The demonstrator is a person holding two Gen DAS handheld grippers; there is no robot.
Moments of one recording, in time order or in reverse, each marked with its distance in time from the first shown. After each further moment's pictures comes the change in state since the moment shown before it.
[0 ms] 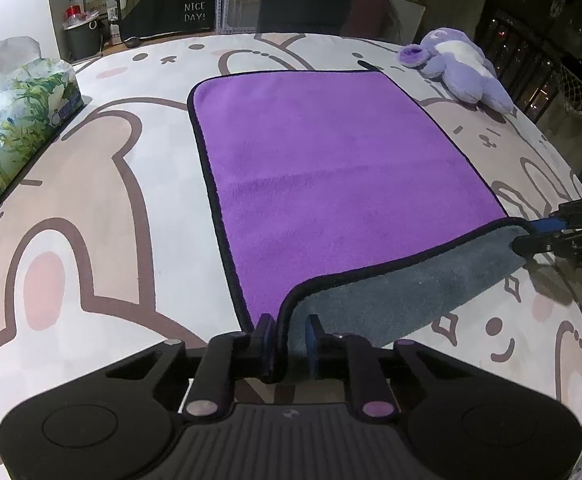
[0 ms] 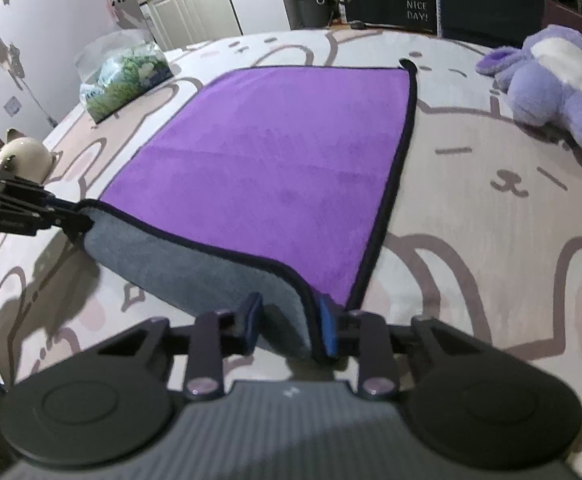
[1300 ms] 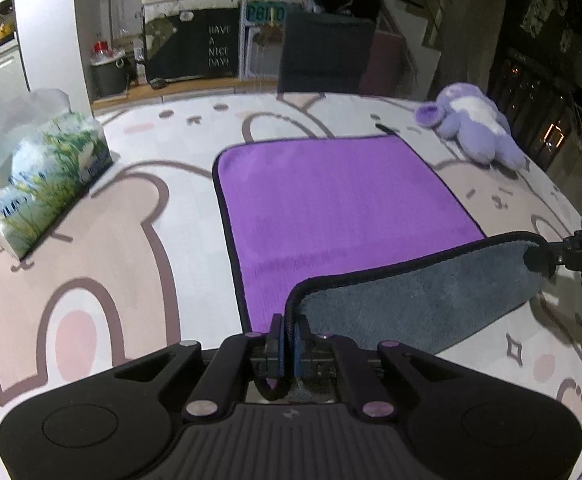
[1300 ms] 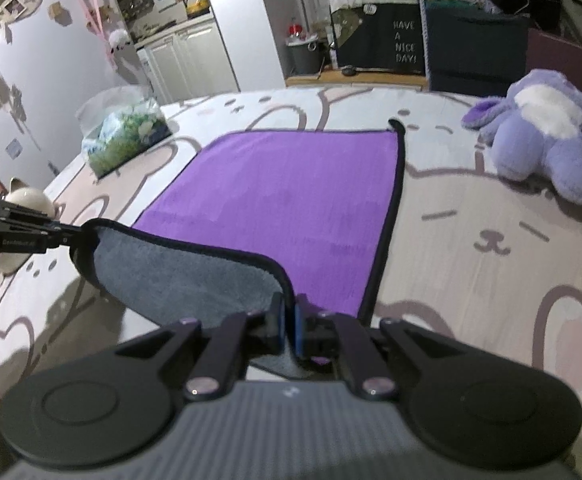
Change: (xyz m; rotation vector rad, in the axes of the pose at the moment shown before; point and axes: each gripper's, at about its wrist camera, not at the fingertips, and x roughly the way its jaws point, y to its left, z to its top) left arm -0.021 -0.001 0.025 -0.033 -0.160 0.067; right arm -0.028 0.003 0.021 0.029 -0.164 -0.011
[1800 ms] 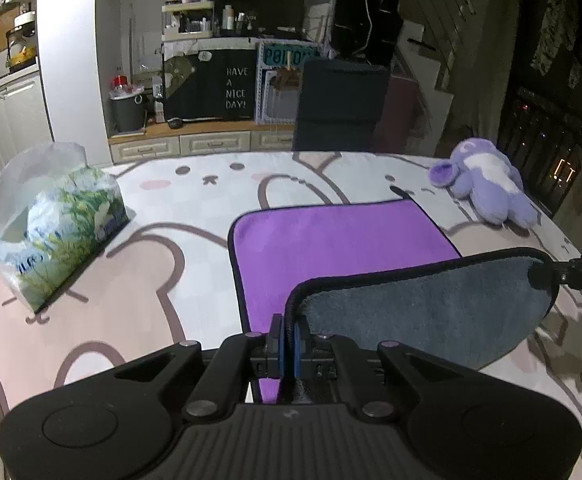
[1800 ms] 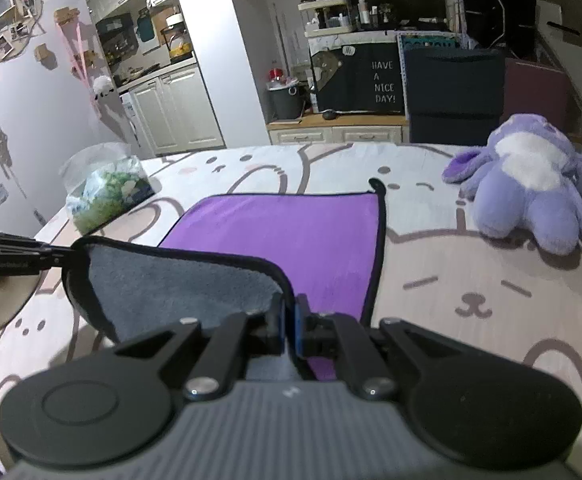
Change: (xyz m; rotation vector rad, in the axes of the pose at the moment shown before) left arm -0.005 0.003 0.036 -0.026 -0.132 0.041; right arm -0.005 -0.006 0.037 0.034 -0.138 -0.044
